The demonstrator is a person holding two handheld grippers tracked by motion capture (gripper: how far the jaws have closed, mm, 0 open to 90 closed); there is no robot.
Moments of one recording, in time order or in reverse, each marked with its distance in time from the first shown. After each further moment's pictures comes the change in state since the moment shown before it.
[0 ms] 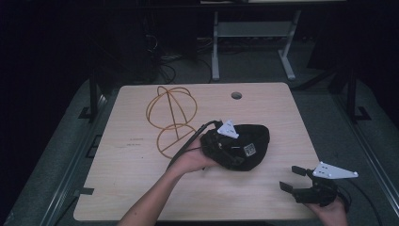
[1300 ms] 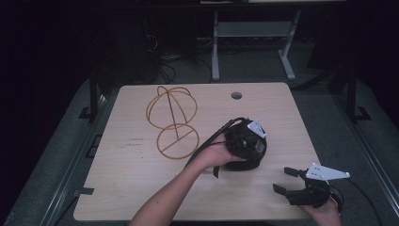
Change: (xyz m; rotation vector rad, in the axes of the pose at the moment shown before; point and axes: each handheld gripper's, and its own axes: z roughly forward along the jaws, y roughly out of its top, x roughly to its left) left arm -0.014 0.052 0.030 0.080 -0.116 0.070; right arm 0.013 0.002 0.012 -0.002 0.057 -0.017
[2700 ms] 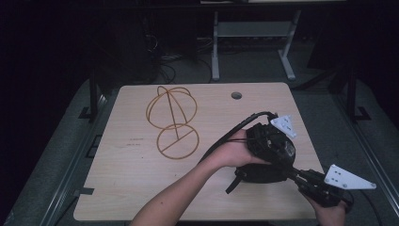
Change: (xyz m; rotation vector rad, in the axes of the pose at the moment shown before) left arm -0.048 0.061 -0.030 -0.108 -0.120 0.135; right arm 0.022 0.027 -0.032 -0.296 -0.008 -0.145
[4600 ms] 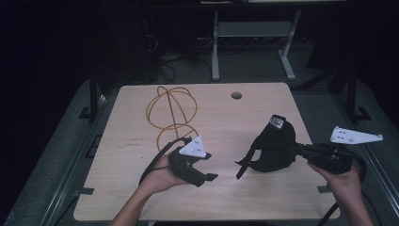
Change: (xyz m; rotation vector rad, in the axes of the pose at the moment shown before) left arm -0.017 -0.180 -0.074 -0.011 0.240 -0.180; right arm -0.048 0.074 0.011 0.181 0.078 0.143
